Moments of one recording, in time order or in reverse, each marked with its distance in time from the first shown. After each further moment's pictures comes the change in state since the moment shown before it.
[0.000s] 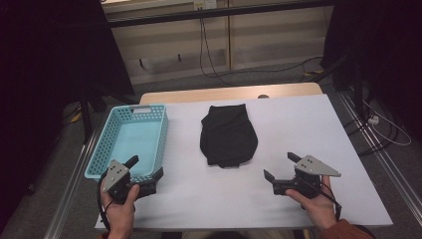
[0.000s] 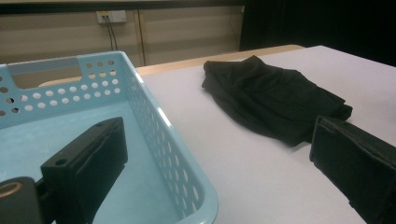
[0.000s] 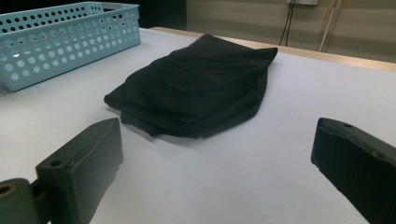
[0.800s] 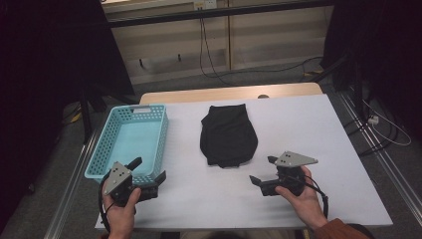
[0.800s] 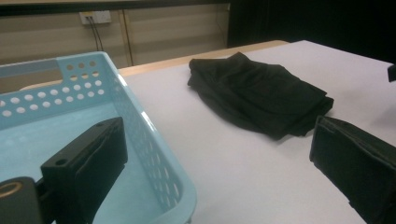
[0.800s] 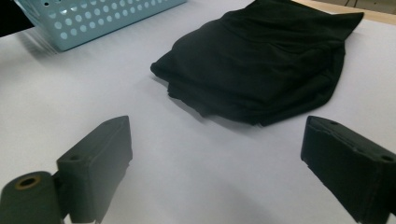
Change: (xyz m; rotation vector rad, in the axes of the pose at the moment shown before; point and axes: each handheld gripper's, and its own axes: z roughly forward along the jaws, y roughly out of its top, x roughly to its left) left arm -0.007 -0.001 0.000 0.007 -0.055 0.032; right arm 0.016 0.013 0.029 0.182 0.186 -0.045
